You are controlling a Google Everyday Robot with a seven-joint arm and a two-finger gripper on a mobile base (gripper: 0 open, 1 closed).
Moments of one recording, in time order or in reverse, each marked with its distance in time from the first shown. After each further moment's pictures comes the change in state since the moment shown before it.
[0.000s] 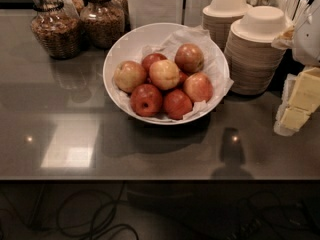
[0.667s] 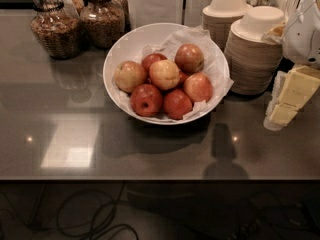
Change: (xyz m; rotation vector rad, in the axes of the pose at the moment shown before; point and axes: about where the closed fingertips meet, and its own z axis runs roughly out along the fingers) arm -0.018 -0.009 0.007 0.028 -0.063 -0.057
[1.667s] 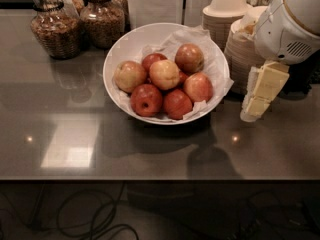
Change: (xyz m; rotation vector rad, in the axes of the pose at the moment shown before) arm -0.037 -0.016 0.025 -0.020 -0.101 -0.097
